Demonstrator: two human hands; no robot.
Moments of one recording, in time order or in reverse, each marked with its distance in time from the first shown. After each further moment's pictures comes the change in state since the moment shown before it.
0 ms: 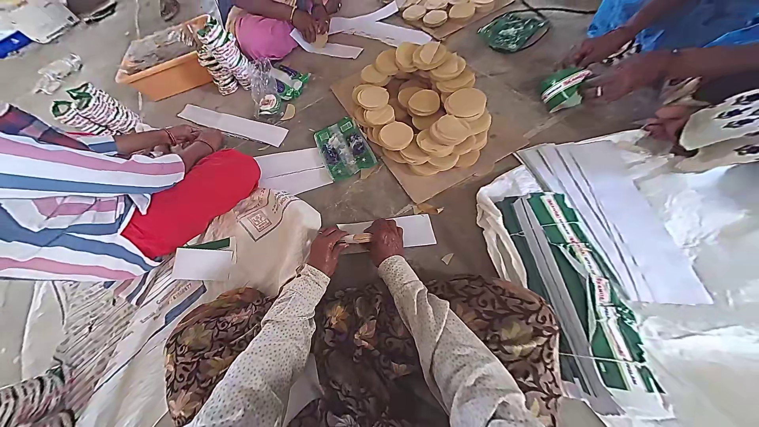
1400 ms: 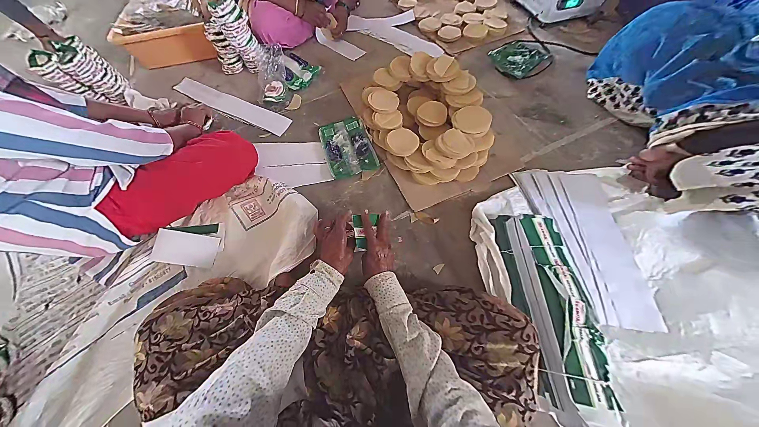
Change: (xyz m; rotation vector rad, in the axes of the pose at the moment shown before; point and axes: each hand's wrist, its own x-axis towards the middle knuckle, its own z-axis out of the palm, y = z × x) left_hand 0.012 0.038 0.027 0.090 0.167 -0.161; right_hand -0.026 -0.025 0.016 0.074 0.273 -0.018
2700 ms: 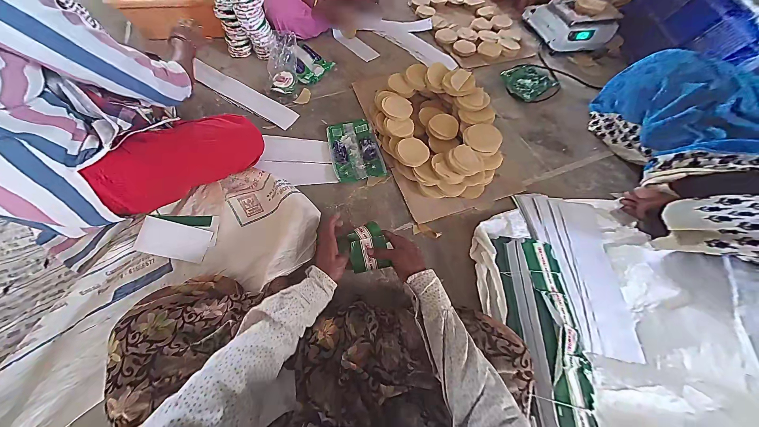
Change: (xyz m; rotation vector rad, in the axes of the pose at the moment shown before) left_hand 0.001 -0.040 0.014 -0.582 0.084 -0.037; right_hand 0.041 0.021 -0.059 0.759 -0.529 0.290
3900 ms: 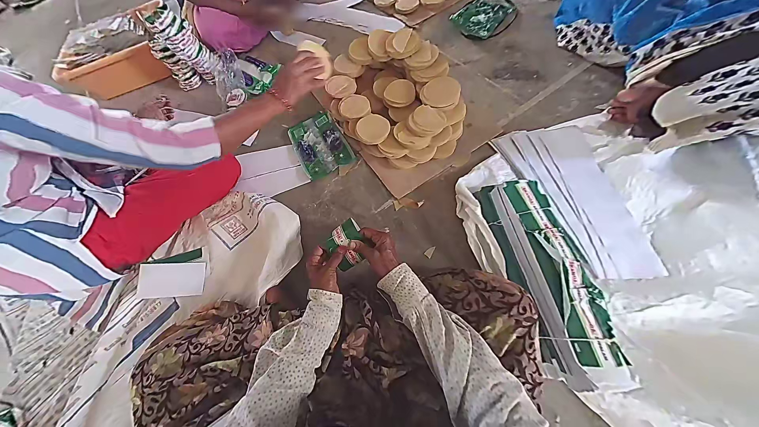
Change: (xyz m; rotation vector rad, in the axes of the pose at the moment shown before) left_hand -0.042 0.038 0.038 -0.501 0.338 -0.405; right_hand -0.014 0.047 0.015 -0.096 0.227 -0.350
